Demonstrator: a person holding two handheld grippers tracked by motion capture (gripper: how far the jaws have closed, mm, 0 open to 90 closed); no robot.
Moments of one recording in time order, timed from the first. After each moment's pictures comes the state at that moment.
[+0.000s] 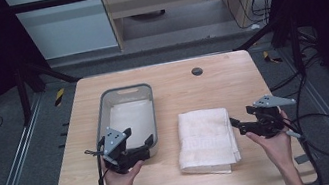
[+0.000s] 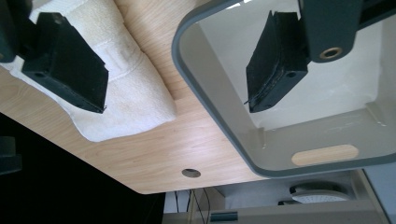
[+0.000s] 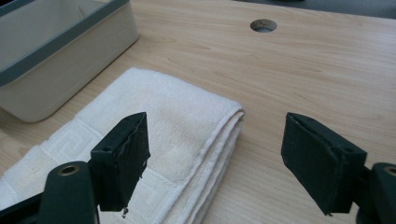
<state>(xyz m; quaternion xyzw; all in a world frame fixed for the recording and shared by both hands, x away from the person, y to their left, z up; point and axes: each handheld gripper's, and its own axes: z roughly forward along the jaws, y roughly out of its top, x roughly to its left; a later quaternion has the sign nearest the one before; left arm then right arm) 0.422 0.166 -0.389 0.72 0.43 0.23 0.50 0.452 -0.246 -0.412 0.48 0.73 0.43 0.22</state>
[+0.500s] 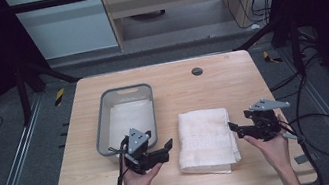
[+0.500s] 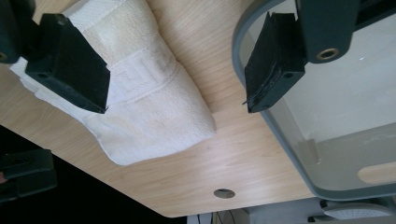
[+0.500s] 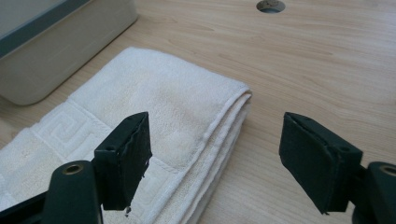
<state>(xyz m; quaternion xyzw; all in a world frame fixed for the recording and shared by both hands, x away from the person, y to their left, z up) 0.424 0.123 -0.409 0.75 0.40 0.19 0.48 0.453 -0.241 -0.426 0.48 0.74 0.42 0.21</state>
